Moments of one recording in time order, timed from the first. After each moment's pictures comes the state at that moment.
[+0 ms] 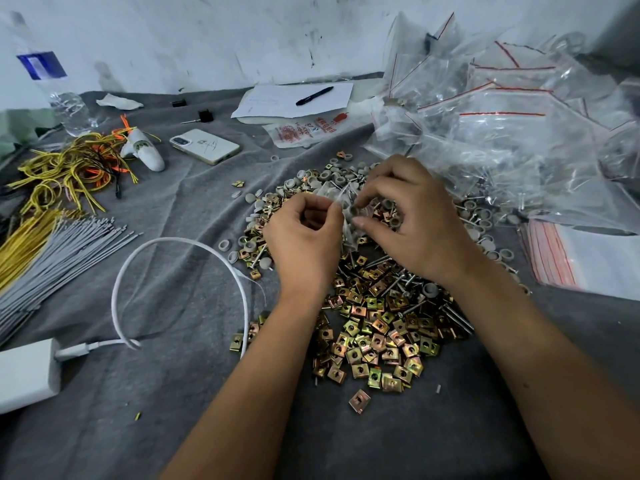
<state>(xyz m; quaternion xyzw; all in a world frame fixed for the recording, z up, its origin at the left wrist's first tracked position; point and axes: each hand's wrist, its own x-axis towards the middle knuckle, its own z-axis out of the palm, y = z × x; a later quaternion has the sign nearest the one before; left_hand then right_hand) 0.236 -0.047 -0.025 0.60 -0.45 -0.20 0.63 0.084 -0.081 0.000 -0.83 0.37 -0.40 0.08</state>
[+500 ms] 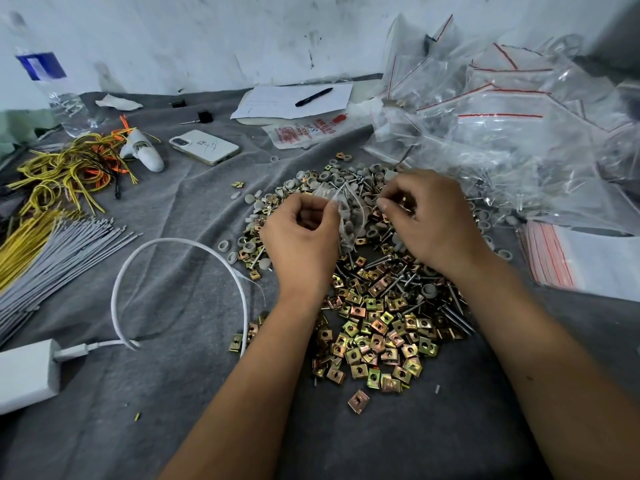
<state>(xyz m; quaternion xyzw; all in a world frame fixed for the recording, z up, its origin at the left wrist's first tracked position) 0.235 -0.047 -0.023 0.61 -0.42 -0.19 0.64 0.073 -0.093 -0.004 -0.79 0.47 -0.38 0.09</state>
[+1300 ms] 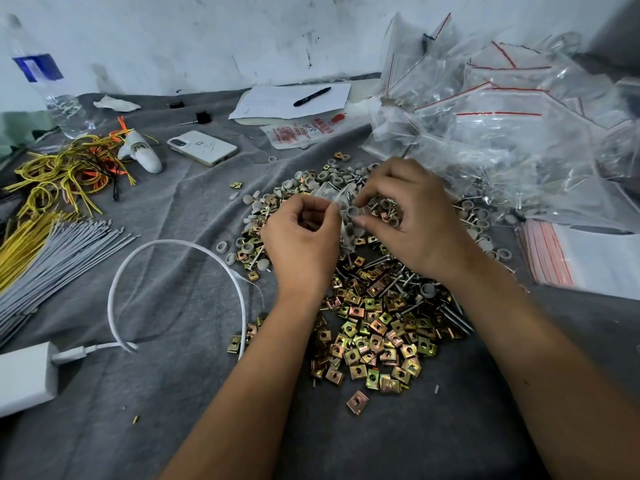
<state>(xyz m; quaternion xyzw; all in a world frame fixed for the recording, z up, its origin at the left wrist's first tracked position) 0.235 -0.047 -0.026 0.61 -0.45 -0.19 0.63 0.082 -0.084 0.001 -0.83 0.37 -0.40 0.09</state>
